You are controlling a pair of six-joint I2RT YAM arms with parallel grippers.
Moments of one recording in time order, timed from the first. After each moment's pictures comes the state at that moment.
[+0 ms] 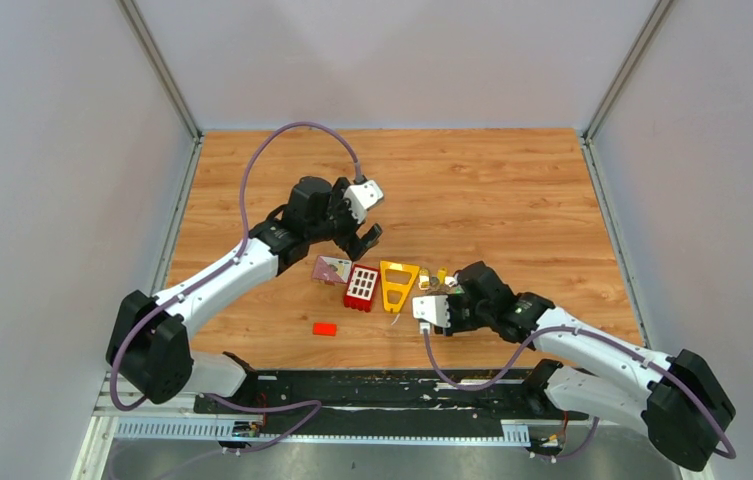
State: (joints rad) left arm -0.60 1.35 0.99 -0.15 0.27 0.33; right arm 0.77 1.00 0.49 -0.35 -0.22 -0.89
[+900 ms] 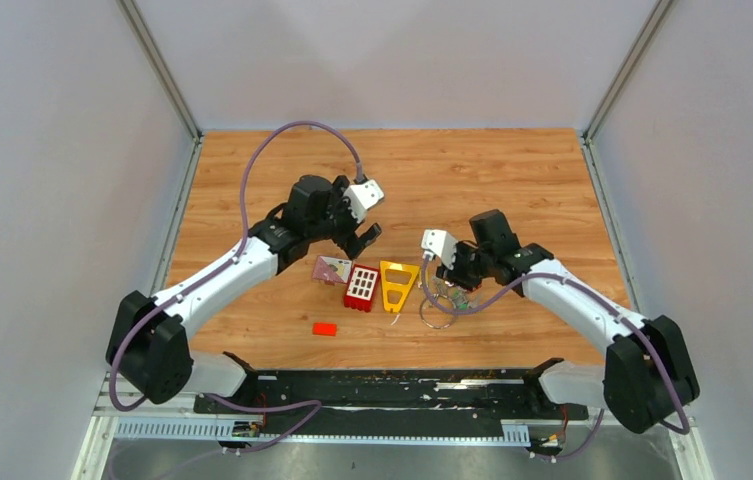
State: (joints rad) left arm -0.60 1.37 1.01 -0.18 0.24 0.37; right arm 0.51 1.21 0.74 -0.43 -0.33 -0.83
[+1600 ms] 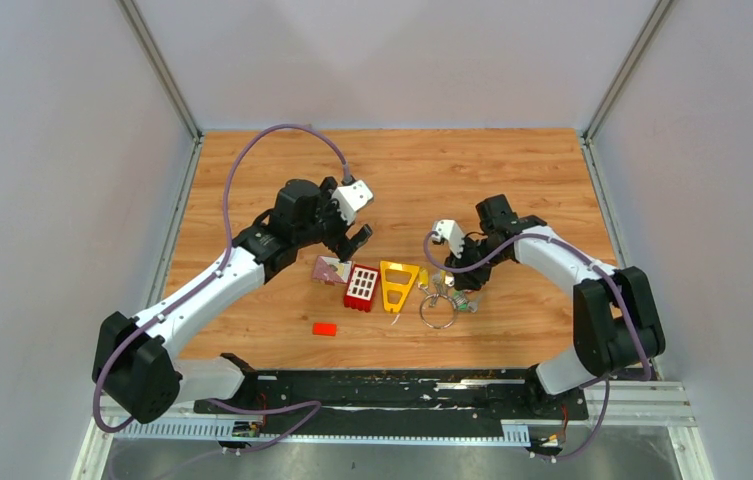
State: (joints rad) left arm -0.59 1.25 0.97 -0.22 0.20 0.35; right arm 0.33 1.52 0.93 -0.65 -0.52 -0.81
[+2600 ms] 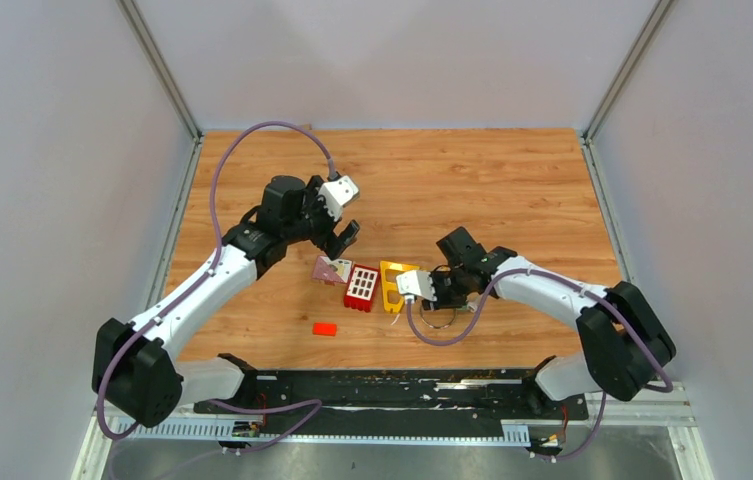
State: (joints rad) left arm -0.49 1.23 0.97 -0.27 0.28 0.35; right arm 0.64 1.41 0.78 -0.51 -0.41 -1.08
